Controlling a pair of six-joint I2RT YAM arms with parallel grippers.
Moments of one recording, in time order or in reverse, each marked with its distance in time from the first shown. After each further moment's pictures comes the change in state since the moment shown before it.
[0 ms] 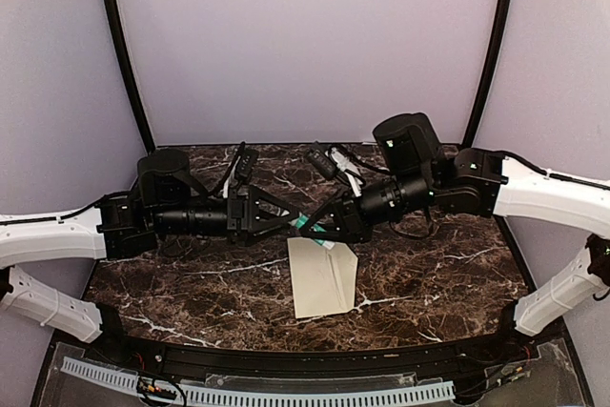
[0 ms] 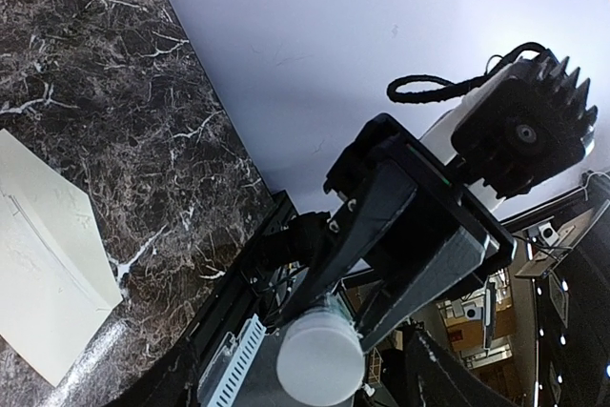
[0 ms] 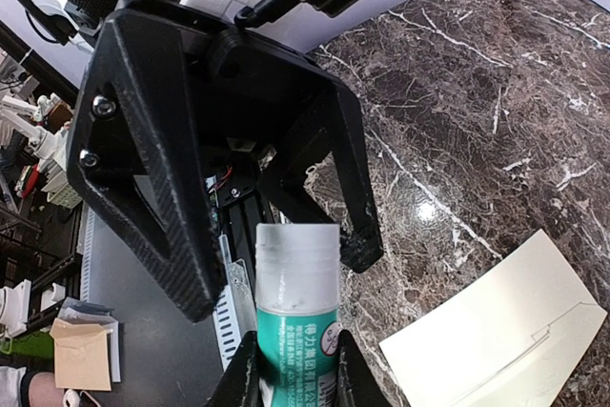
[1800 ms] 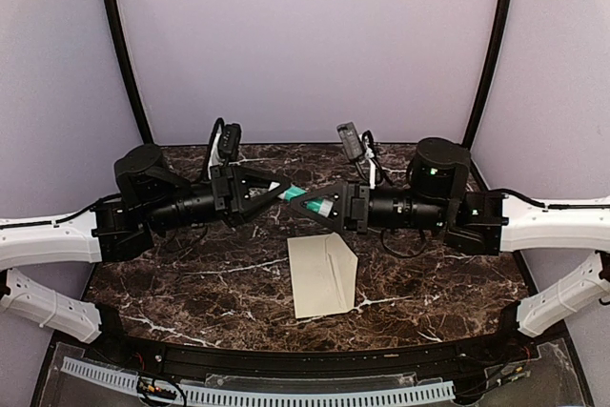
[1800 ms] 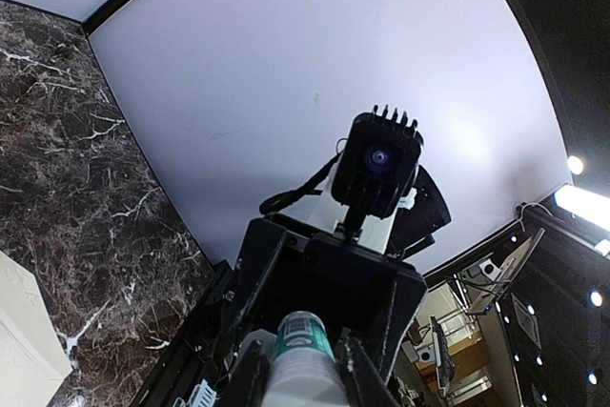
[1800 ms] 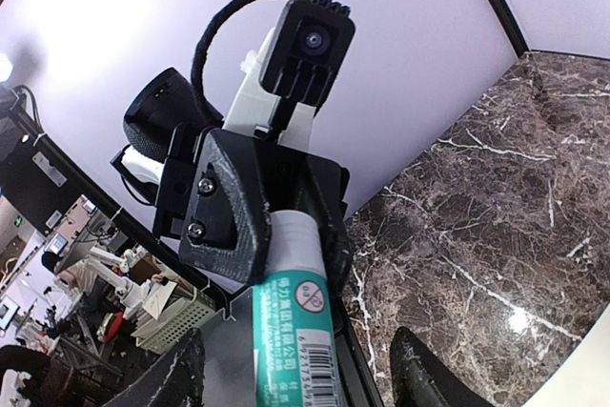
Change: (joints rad) left arm -0.014 -0.035 -0.025 0.251 -0.093 -0.077; right arm 0.043 -0.115 -0.317 0.700 0.102 0.419
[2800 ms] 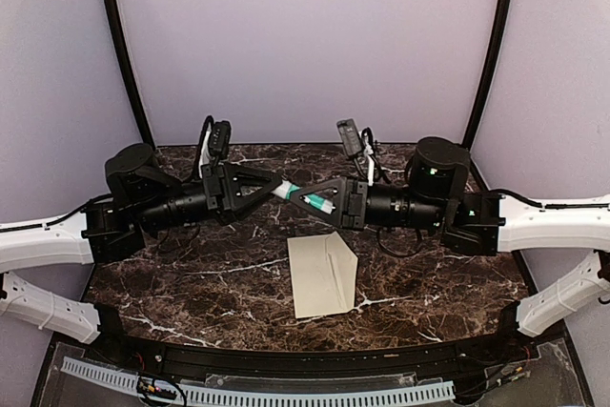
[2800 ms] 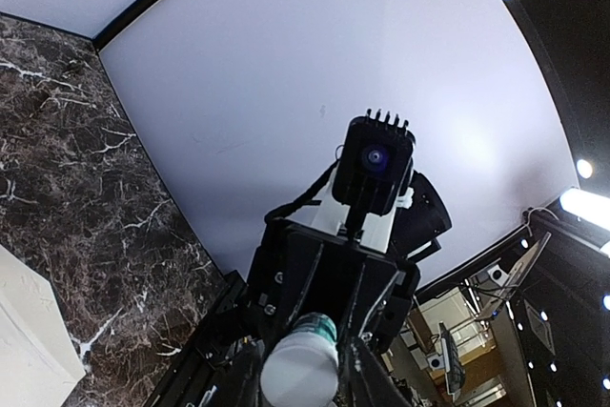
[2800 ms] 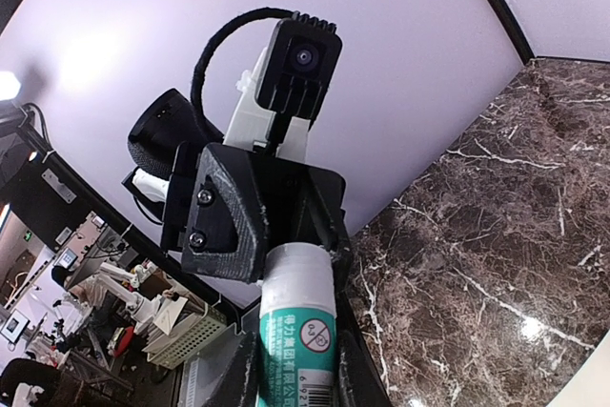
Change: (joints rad) left arm 0.000 -0.051 -0.005 -0.048 -0.033 0.026; right arm 0.010 0.023 0.009 0.059 0.031 0.042
